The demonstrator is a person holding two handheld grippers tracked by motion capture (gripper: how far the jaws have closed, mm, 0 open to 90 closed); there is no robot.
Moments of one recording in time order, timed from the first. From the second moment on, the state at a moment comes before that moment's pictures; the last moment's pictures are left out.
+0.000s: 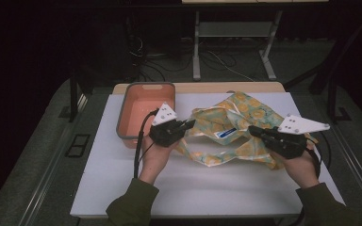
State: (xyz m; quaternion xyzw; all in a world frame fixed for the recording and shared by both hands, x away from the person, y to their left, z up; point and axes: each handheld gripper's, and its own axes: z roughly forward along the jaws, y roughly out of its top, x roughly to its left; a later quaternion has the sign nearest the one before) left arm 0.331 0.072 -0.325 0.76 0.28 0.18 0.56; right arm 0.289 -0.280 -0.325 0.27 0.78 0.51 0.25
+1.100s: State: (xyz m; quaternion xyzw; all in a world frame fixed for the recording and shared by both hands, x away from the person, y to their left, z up) left arm 0.422 0.034 -0.372 0.77 0.39 0.17 0.47; right arm 0.395 -0.305 -0.392 0.40 0.79 0.42 0.20
